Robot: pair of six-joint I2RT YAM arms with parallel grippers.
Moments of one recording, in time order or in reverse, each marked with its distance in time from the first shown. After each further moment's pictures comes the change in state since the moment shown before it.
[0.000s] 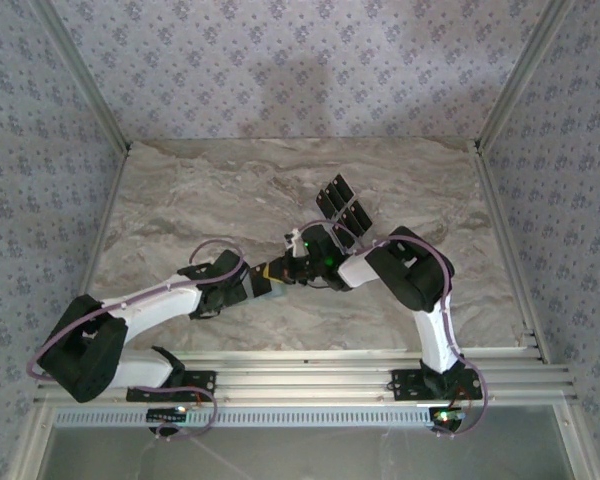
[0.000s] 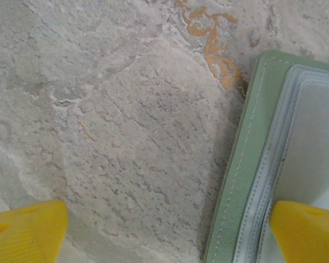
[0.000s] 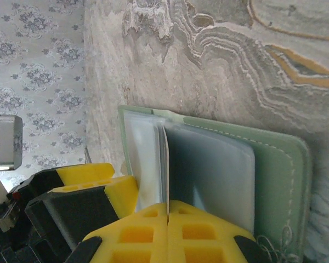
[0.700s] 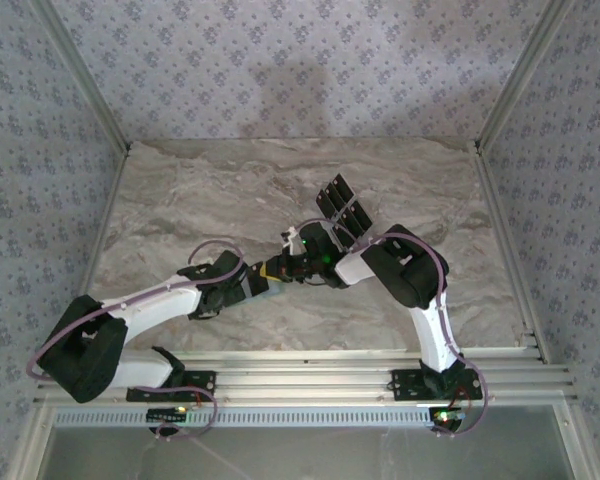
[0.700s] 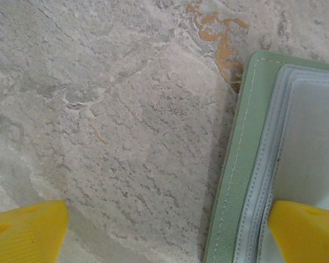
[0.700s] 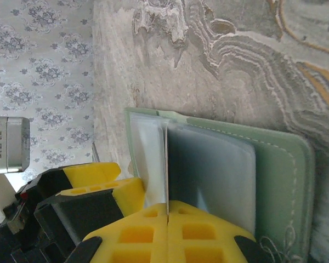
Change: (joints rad) left arm 0.000 -0.002 -0.005 -0.004 -0.019 -0.004; right arm -0.003 0.037 0.043 0.018 -0.043 0.008
